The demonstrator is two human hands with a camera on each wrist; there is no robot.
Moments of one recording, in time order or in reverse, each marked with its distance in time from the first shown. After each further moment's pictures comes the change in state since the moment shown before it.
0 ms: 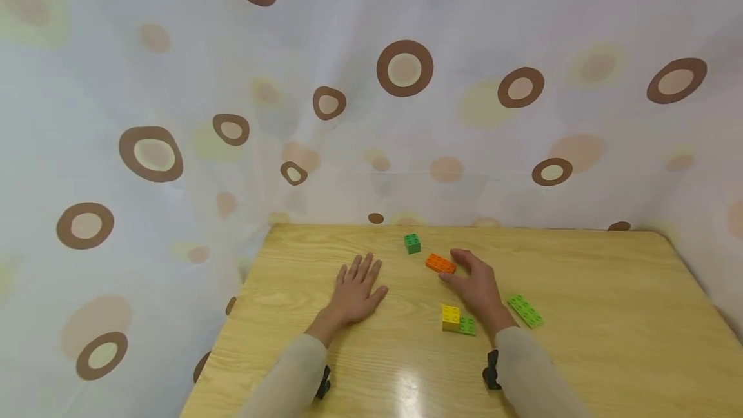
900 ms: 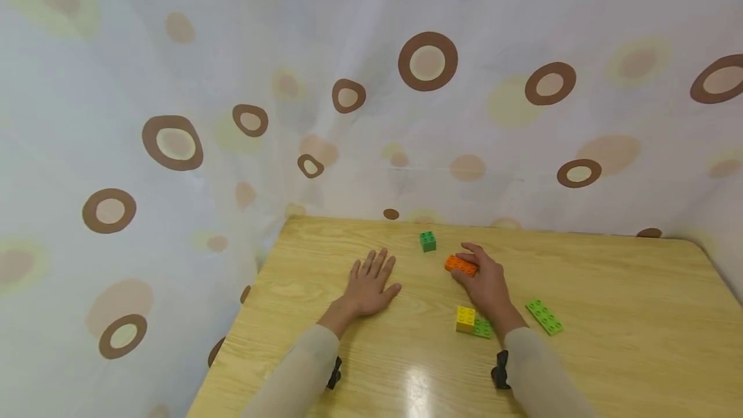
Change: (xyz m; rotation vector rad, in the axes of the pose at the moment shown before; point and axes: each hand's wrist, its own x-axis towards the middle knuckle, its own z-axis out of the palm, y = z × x) left_hand 0.009 -0.009 0.004 0.032 -0.067 -0.017; right_hand 0.006 -0.007 0.011 -0.086 -0.020 -0.132
